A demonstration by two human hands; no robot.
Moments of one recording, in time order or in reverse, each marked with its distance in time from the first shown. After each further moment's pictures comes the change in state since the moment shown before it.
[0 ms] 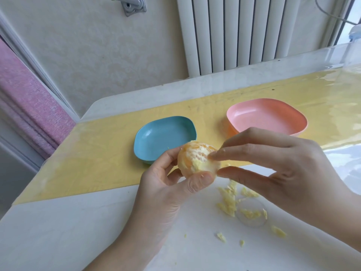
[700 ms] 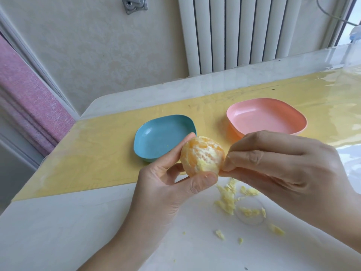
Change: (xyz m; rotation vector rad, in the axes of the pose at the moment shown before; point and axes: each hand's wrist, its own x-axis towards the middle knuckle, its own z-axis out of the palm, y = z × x) left_hand -0.003 0.008 0.003 0.027 -0.032 0.031; right_hand 0.000 -0.001 -0.002 -0.100 0.086 -0.133
